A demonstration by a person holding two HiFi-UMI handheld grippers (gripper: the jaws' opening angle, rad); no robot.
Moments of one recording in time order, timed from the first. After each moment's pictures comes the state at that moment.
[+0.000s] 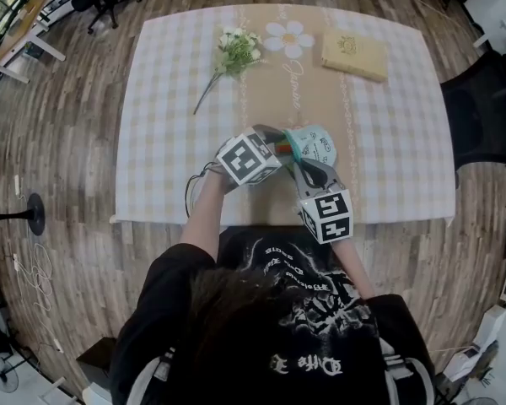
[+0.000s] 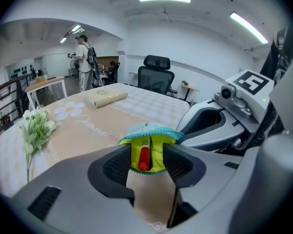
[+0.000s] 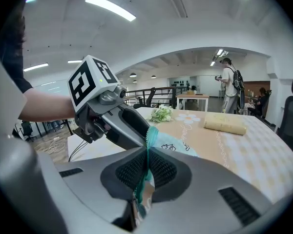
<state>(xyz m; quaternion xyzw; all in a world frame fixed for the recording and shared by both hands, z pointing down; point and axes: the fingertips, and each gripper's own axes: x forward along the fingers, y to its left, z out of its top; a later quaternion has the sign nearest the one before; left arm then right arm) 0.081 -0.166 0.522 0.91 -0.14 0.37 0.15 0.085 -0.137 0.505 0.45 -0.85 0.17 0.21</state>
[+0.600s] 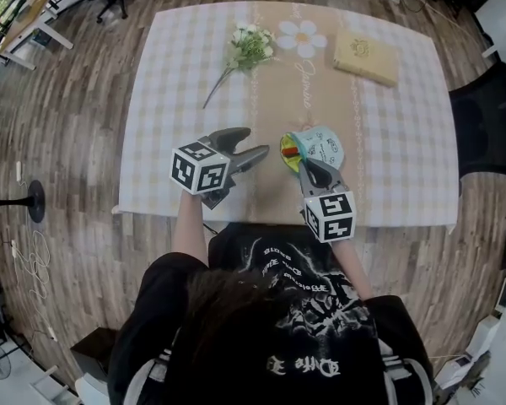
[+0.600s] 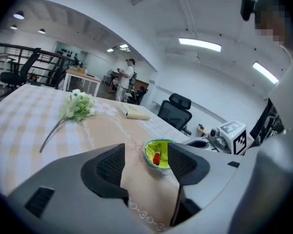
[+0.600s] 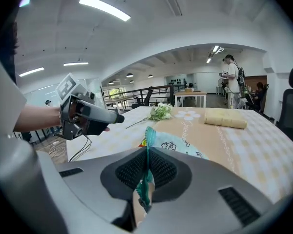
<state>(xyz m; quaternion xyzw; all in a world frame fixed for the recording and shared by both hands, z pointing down) -0.021 -0.179 0.488 0.90 -0.28 0.16 0.29 0.073 -0.141 0.517 0.46 -0.84 0.19 0.21</state>
